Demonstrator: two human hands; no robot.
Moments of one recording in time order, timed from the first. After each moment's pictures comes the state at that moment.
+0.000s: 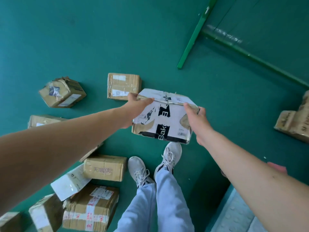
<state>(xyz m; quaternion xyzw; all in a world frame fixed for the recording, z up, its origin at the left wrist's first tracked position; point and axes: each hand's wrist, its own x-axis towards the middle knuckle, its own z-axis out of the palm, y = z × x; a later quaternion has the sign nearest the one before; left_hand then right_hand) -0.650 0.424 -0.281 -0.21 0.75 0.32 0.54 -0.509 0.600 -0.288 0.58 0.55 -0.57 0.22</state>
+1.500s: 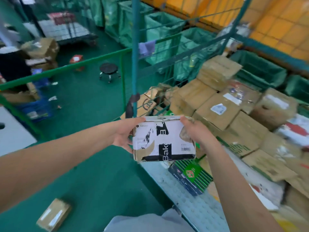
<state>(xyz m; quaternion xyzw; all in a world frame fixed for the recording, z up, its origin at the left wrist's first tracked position) -0.232 0.500 0.407 0.33 0.59 0.09 0.73 0.016 0.447 0.435 0.81 0.39 -0.40 -0.20</state>
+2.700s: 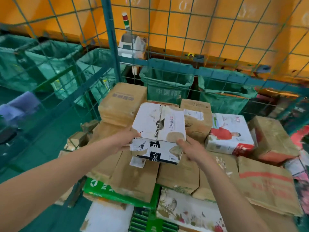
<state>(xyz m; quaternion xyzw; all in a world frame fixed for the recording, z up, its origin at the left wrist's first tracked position) 0.295 0.781 0.400 0.65 0.47 -0.01 0.59 0.475 0.574 0.413 0.84 0.25 -0.35 -0.33</state>
